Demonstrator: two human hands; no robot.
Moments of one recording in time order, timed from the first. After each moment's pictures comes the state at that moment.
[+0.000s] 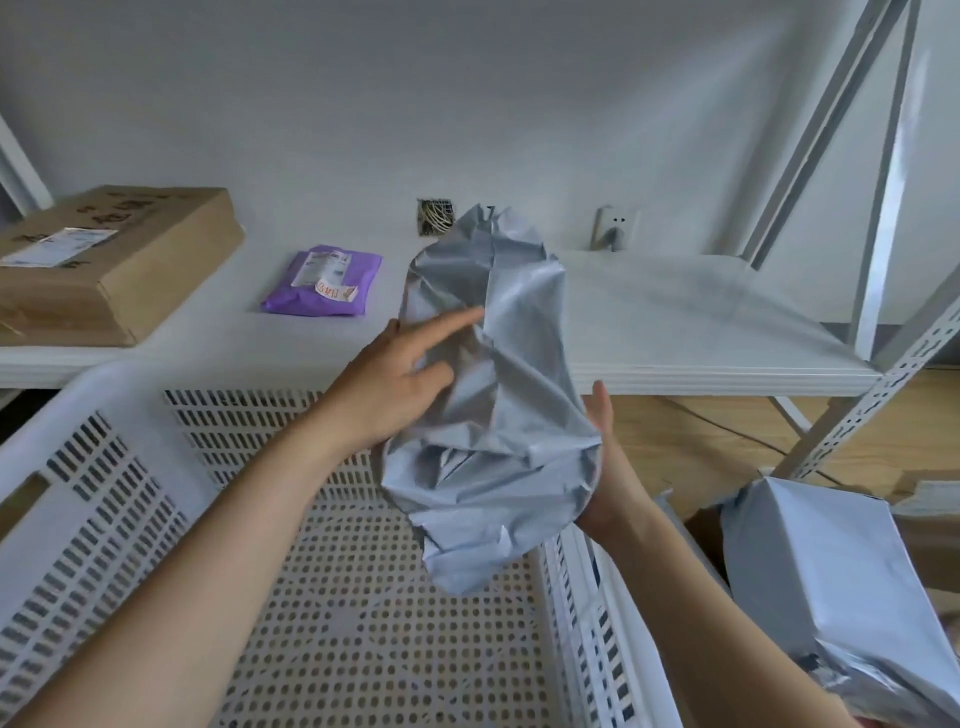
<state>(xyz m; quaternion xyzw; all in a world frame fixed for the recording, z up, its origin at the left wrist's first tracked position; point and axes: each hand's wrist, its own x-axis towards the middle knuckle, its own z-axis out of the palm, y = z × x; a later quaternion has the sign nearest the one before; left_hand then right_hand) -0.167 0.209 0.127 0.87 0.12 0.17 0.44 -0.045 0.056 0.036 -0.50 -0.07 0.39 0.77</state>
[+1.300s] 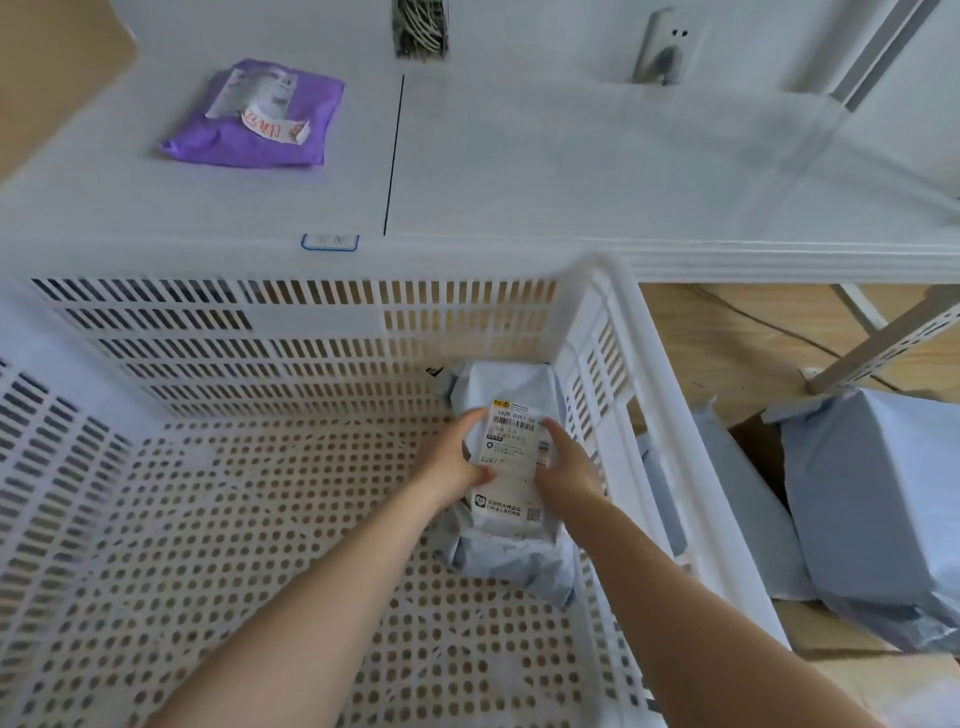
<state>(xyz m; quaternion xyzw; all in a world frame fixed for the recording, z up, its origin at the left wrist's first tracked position) -0.102 0.222 -0.153 0.81 0.29 -0.03 0.51 -0.034 0.098 -0.138 -0.88 -0.07 0.29 0.38</state>
